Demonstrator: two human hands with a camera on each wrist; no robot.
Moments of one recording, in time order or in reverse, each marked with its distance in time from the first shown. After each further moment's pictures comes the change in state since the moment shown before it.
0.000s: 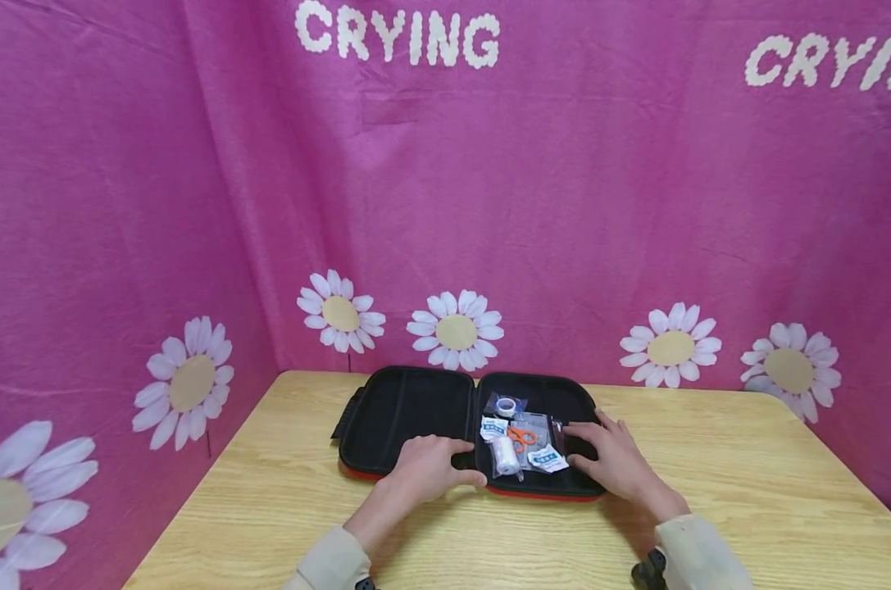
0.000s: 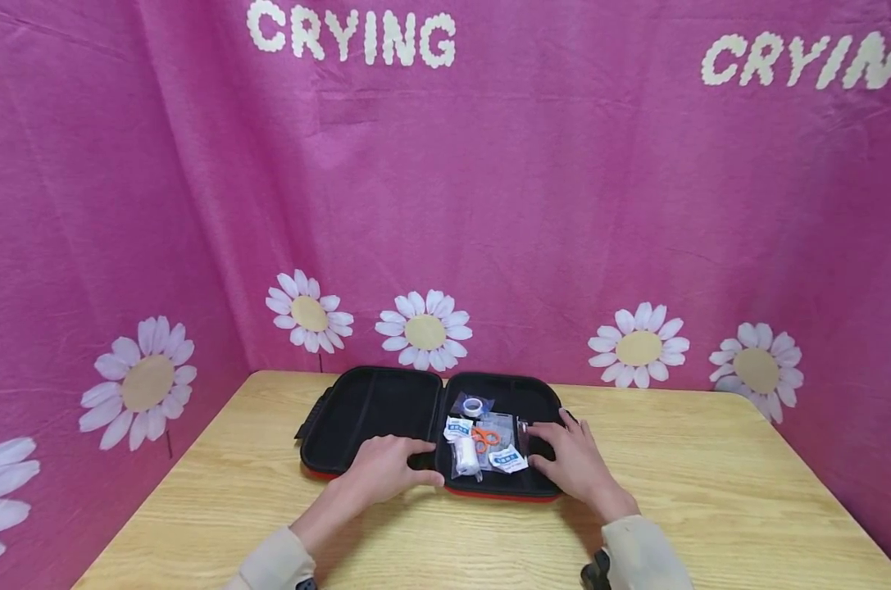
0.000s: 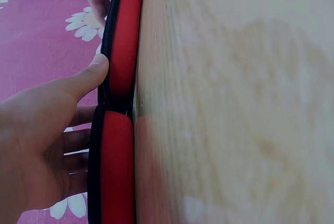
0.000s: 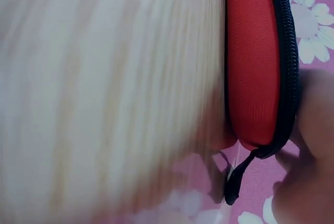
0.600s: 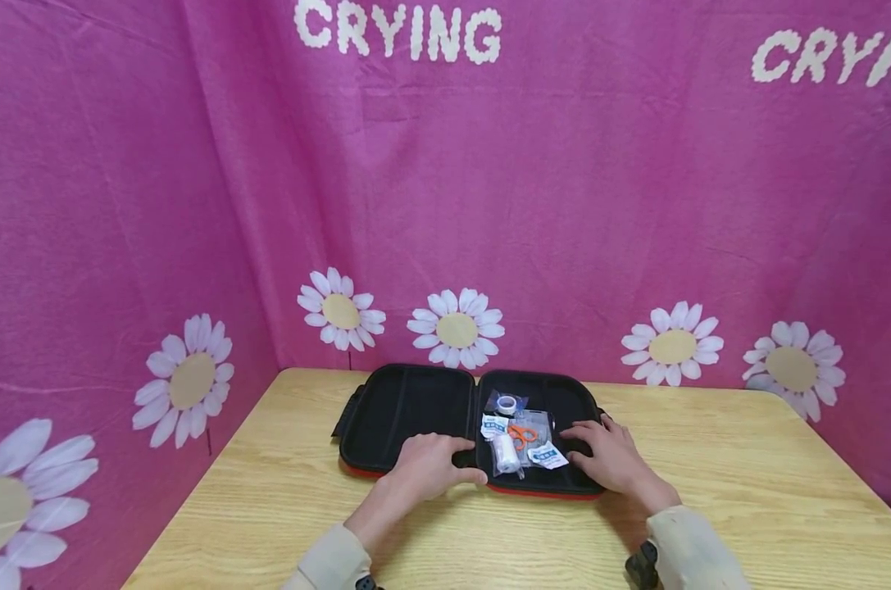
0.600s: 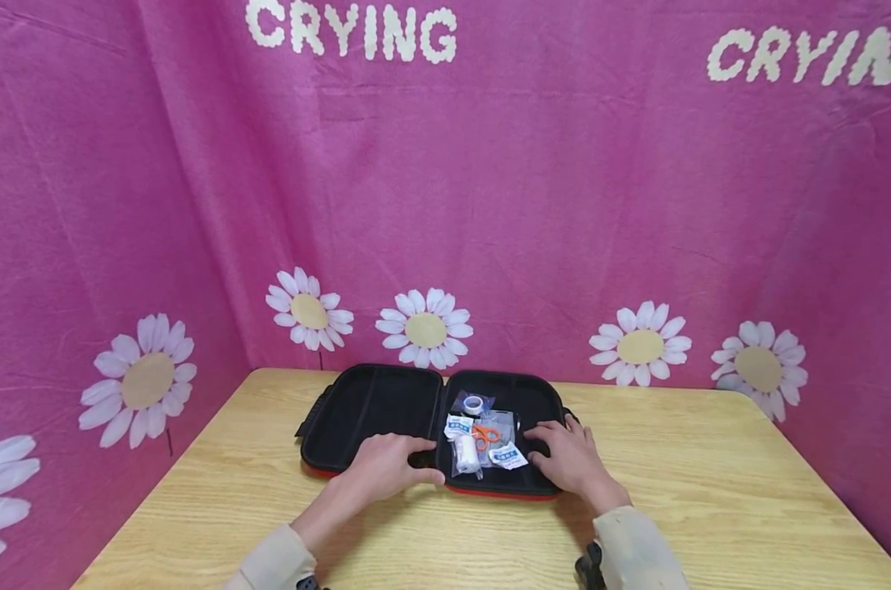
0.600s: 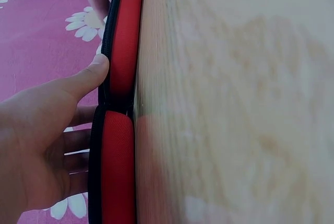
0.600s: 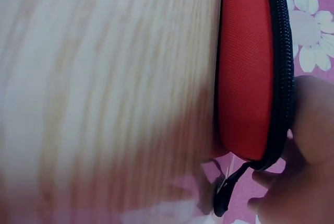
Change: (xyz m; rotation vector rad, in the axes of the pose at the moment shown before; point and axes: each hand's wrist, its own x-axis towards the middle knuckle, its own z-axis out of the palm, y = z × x) left_hand 0.000 0.002 -0.001 0.000 -0.010 0.008; right_hand 0.004 -0.011 -0.002 -0.077 -0.089 0.054
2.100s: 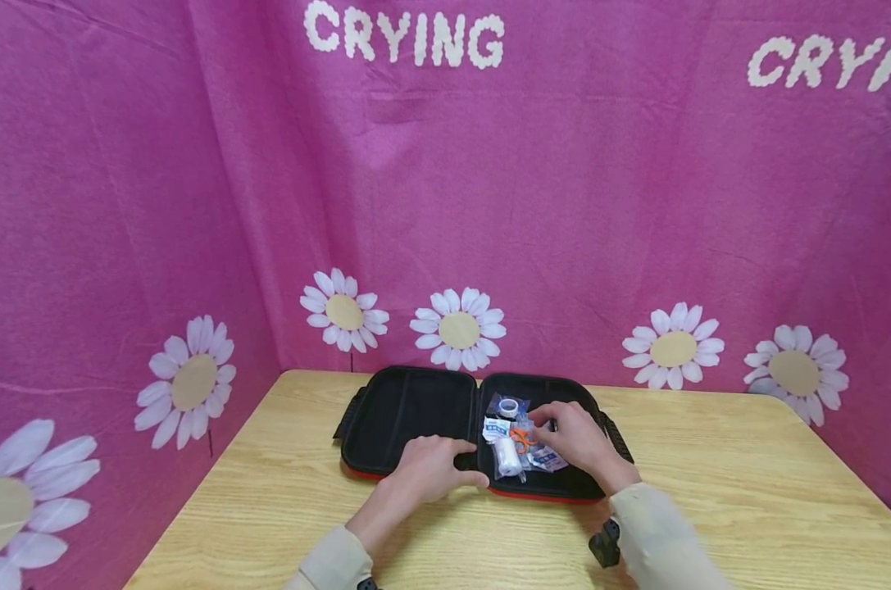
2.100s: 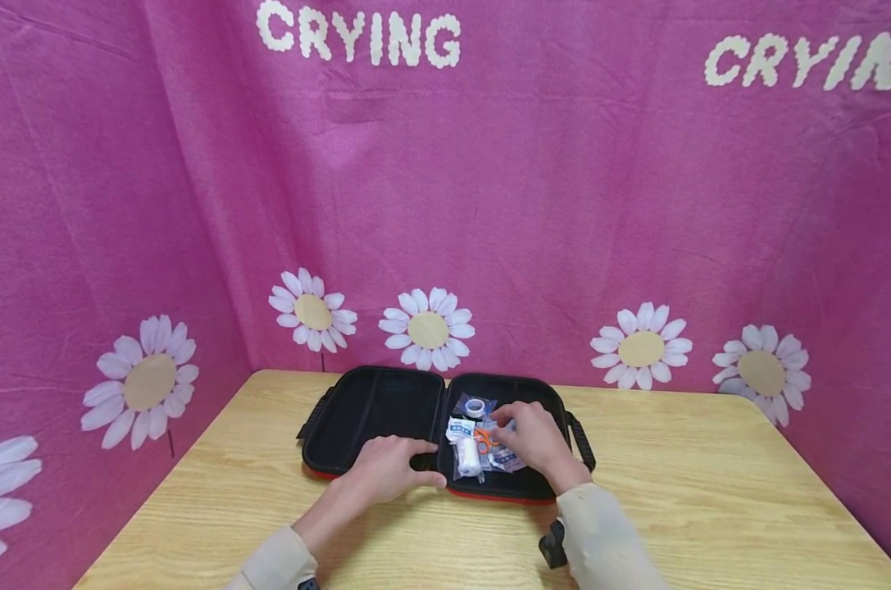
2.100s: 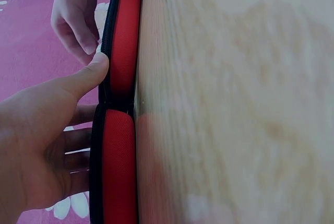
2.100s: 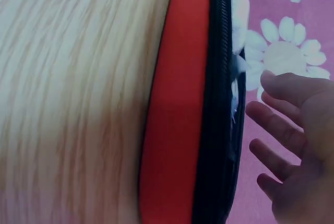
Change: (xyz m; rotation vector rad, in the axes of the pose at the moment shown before) left_hand -0.002 -0.001 0.005 0.044 0.041 0.030; right_hand 0.041 -0.041 -0.001 0.222 0.067 0.034
